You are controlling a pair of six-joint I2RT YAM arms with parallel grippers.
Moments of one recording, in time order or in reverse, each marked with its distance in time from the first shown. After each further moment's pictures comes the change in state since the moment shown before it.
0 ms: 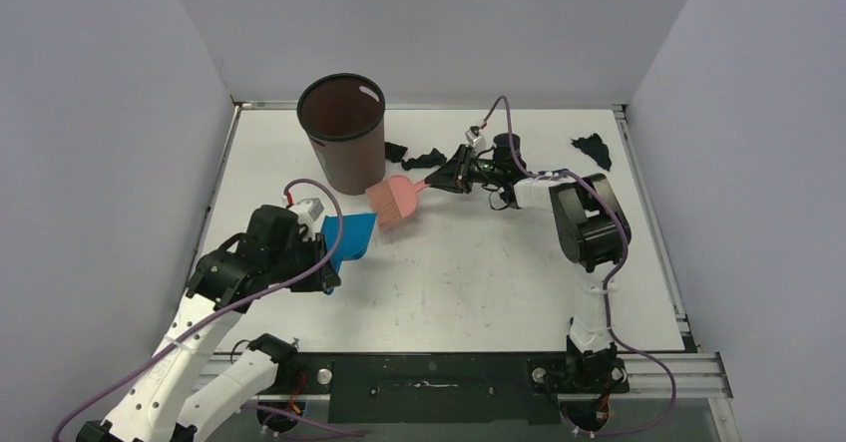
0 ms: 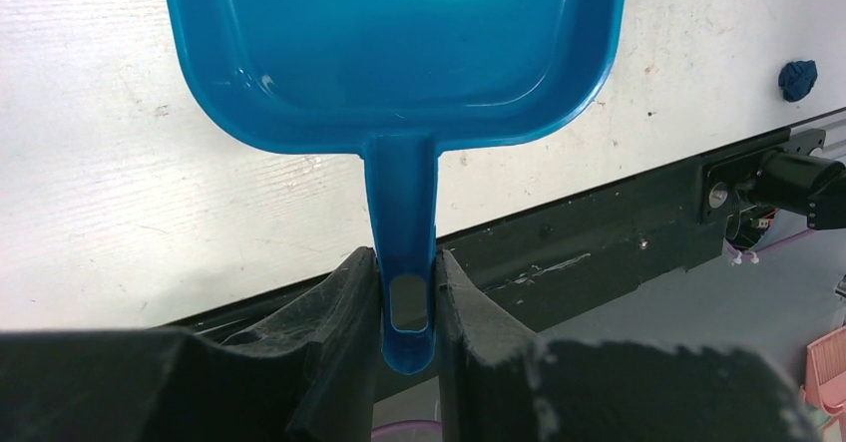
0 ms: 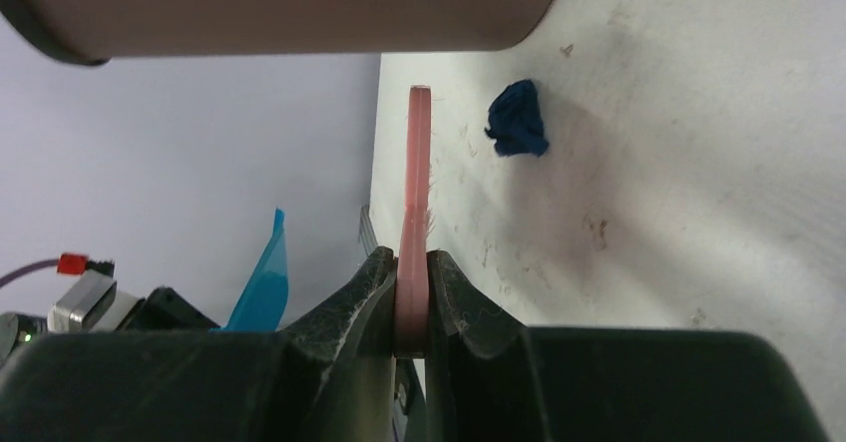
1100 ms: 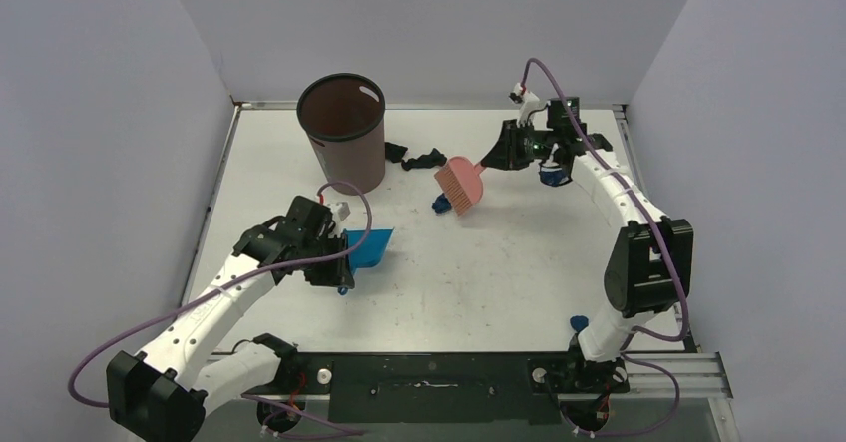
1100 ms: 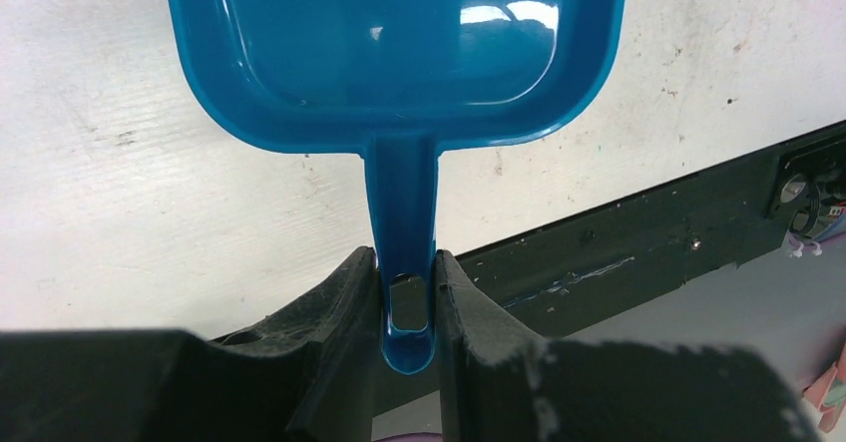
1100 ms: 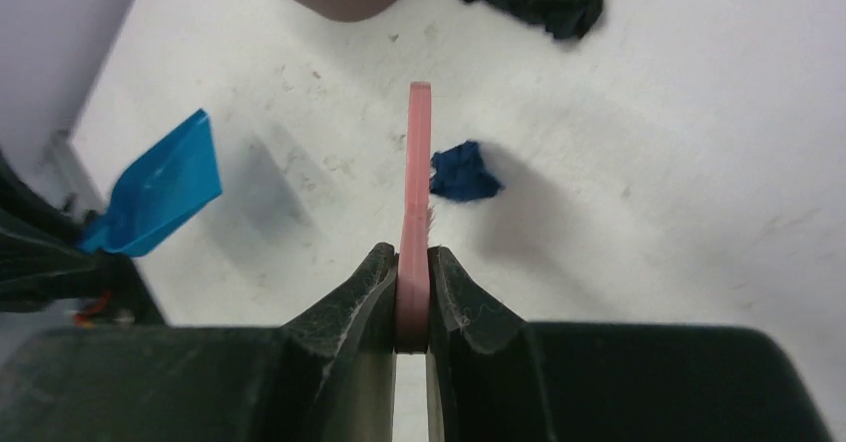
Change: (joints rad) left arm -0.018 0.241 -0.085 0.133 0.022 0.038; right arm -0.182 -0.388 0.146 -0.924 0.185 -0.923
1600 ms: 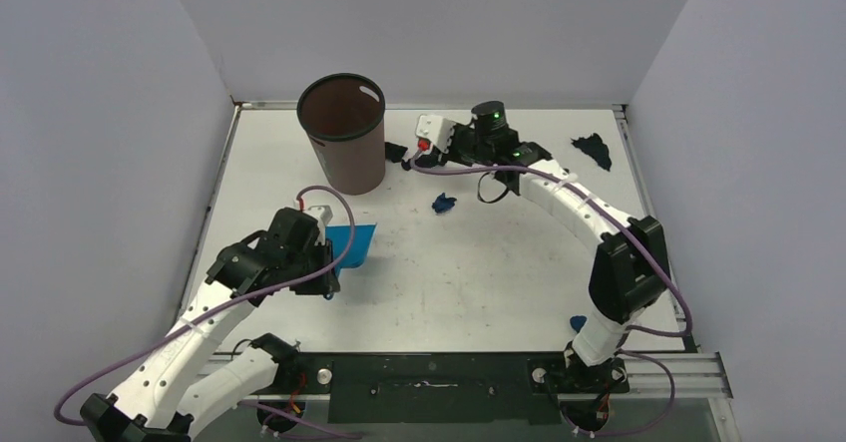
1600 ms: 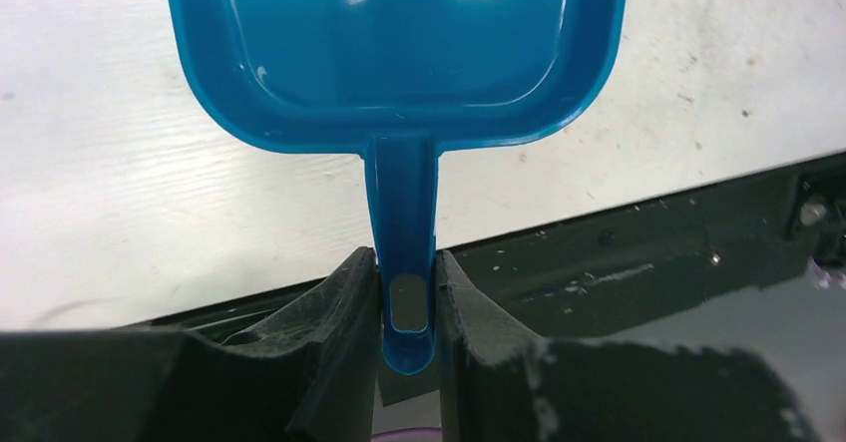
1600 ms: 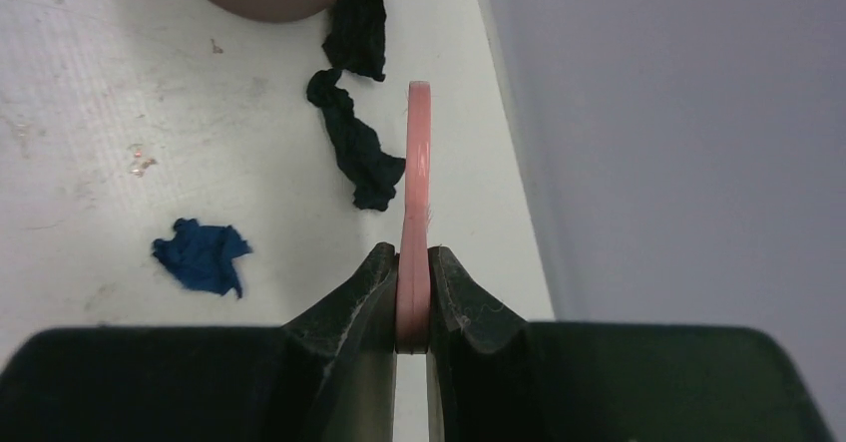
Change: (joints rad) left arm -0.060 -0.171 0.017 -0.111 -0.113 -0.063; right arm 0.348 -0.019 0.089 0.126 0.462 -0.971
